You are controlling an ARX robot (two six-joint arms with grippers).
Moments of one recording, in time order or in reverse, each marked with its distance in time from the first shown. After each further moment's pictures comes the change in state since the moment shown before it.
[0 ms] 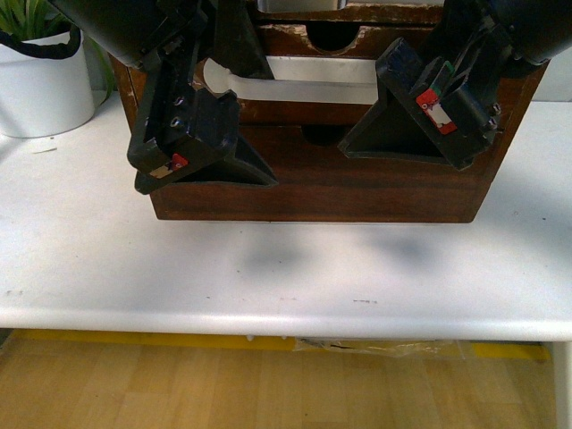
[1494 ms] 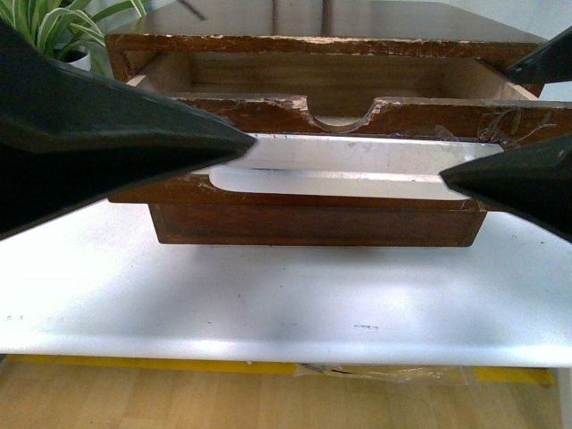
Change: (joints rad) left arm 0.070 -0.588 -0.563 0.494 0.188 -0.279; right arm -0.039 -0.531 -0.536 0.394 0.065 0.087
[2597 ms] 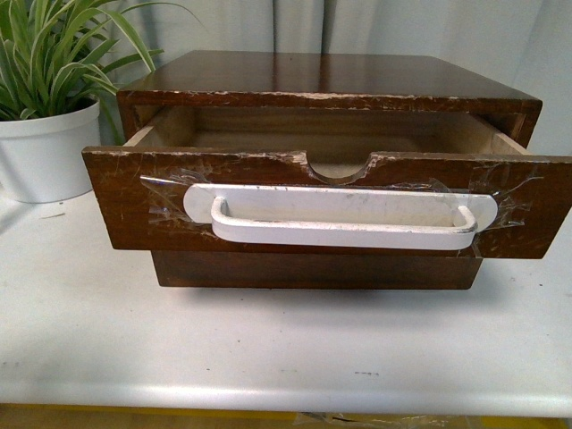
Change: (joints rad) left arm 0.262 -0.739 -0.710 0.391 -0.589 -0.886; right arm -0.096 -0.877 -0.632 0.259 0.537 0.594
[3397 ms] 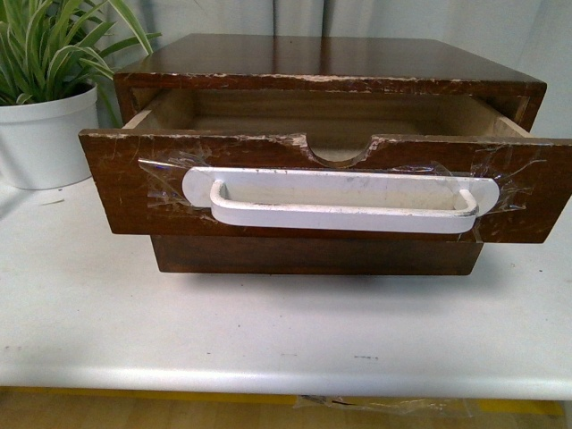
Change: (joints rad) left arm -0.002 -0.278 -0.047 -0.210 -0.003 -0.013; right arm -0.204 -0.285 -0.100 -0.179 -0.199 -0.001
